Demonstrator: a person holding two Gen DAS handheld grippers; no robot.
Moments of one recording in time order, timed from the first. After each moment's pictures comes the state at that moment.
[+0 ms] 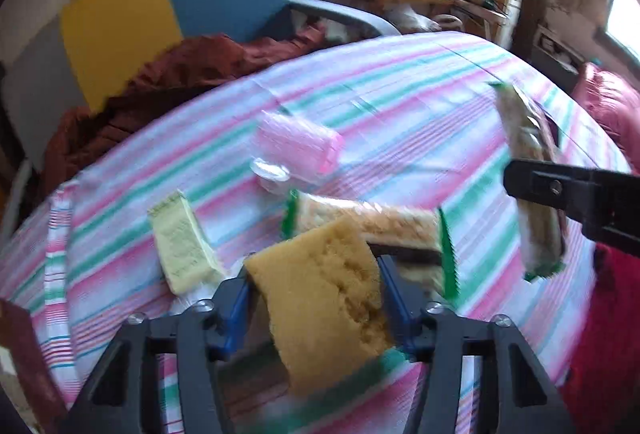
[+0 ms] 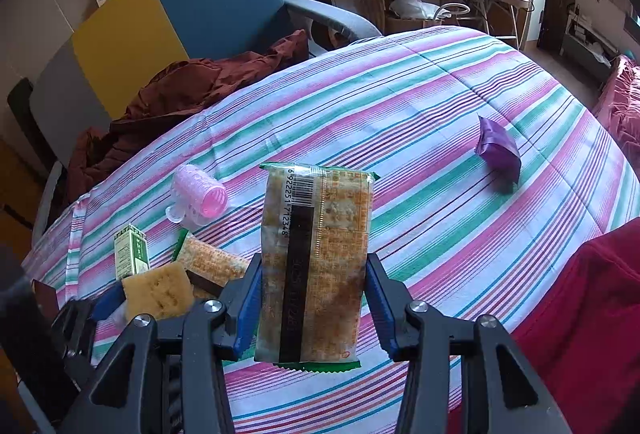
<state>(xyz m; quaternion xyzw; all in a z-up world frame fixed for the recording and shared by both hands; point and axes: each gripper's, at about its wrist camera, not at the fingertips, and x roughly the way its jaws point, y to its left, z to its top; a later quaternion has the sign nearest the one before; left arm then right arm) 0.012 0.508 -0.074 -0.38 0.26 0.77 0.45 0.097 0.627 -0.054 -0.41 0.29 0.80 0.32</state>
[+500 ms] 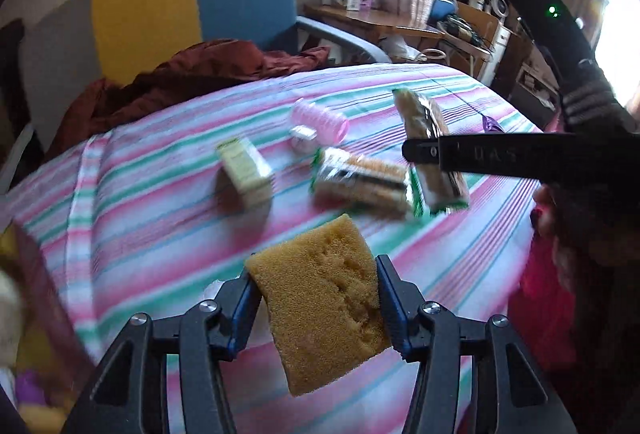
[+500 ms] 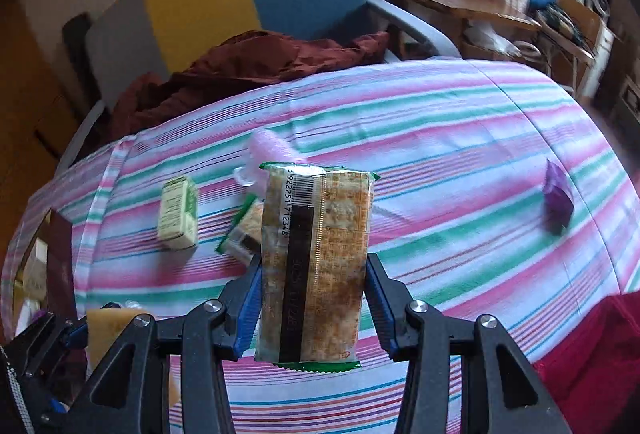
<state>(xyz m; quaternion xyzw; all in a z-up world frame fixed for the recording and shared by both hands) 0.030 0.386 -0.040 -0.39 0.18 0.77 0.47 0.064 0.581 -0.051 -0.43 0.20 0.85 0.22</state>
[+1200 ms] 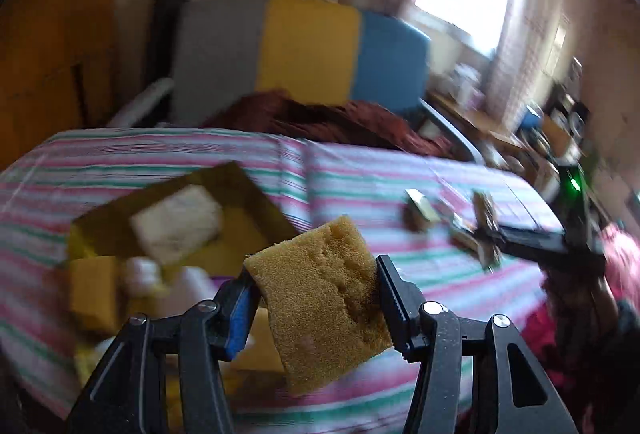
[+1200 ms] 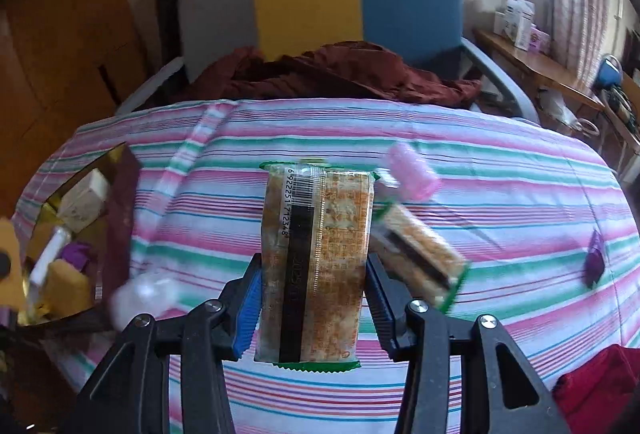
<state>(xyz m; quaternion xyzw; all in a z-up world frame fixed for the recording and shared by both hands) -0.025 0.144 0.038 -0.35 0.02 0.88 0.32 0.037 0.469 -0.025 -0.42 0.11 0.89 0.12</state>
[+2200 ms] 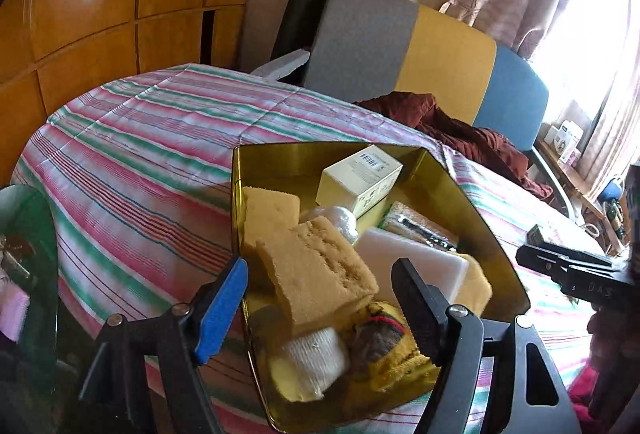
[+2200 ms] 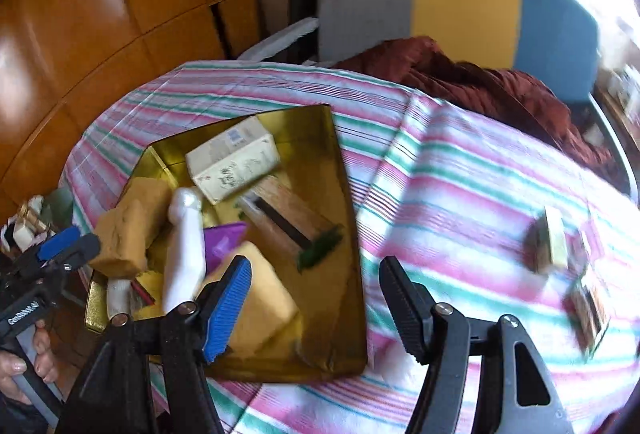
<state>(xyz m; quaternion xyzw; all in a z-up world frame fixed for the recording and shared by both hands) -0.056 0.011 -0.018 -0.38 -0.05 0.91 0.15 -0.047 0.275 -0.022 -0.45 0.06 0.89 -0.03</state>
